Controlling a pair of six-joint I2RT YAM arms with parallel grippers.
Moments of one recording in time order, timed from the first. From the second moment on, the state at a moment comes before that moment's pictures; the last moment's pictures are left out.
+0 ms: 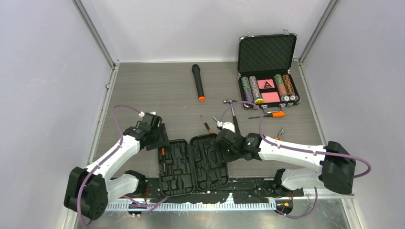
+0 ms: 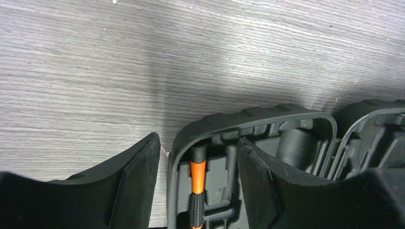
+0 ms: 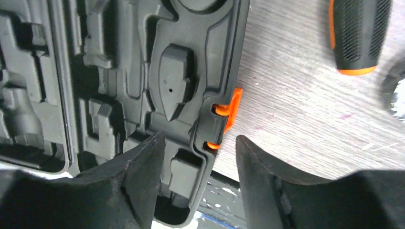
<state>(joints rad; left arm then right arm) -0.37 1.08 0.59 -0.62 -0.06 -0.60 1.08 1.26 0.75 -0.56 0.15 0.77</state>
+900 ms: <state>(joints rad) -0.37 0.84 0.54 -0.69 -0.05 -0.64 0.79 2.00 1.38 -0.48 0.13 0.26</state>
